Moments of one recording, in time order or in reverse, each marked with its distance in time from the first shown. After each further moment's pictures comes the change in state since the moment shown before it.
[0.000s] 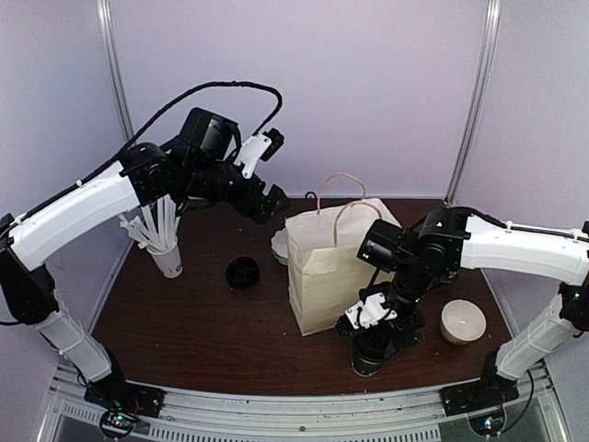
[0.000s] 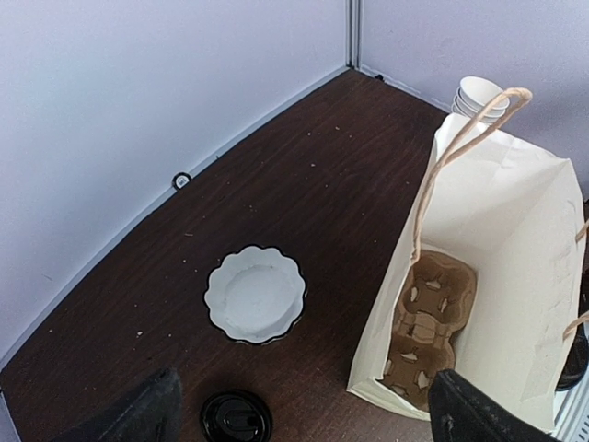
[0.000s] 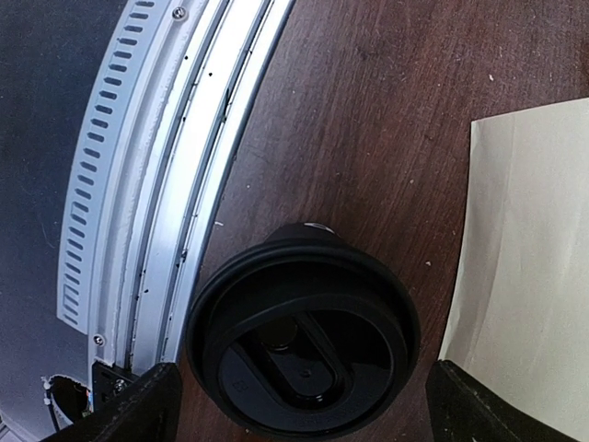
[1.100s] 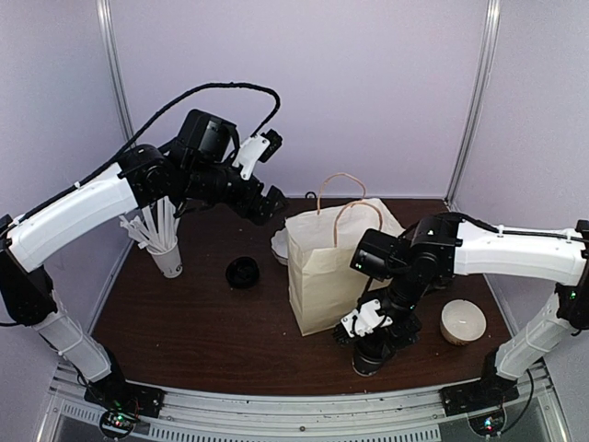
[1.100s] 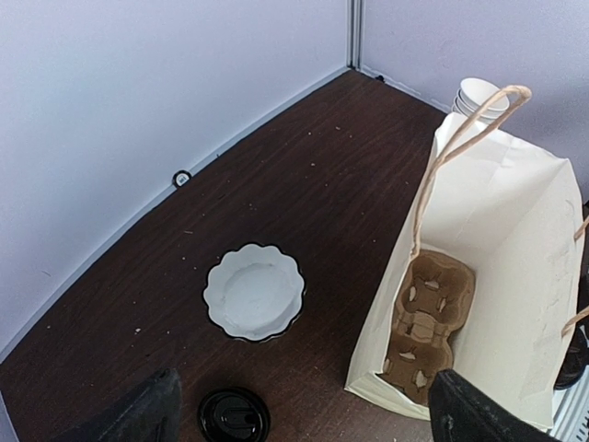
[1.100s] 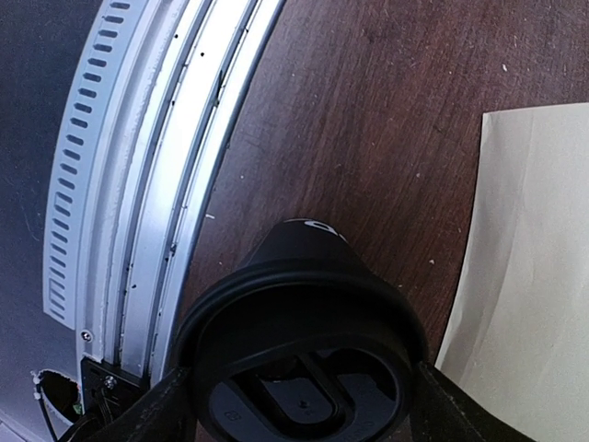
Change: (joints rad) left arm 0.000 -0.017 -0.023 0.011 -0.001 -0.012; right arm 0.041 0.032 -0.014 0.019 0.064 0.010
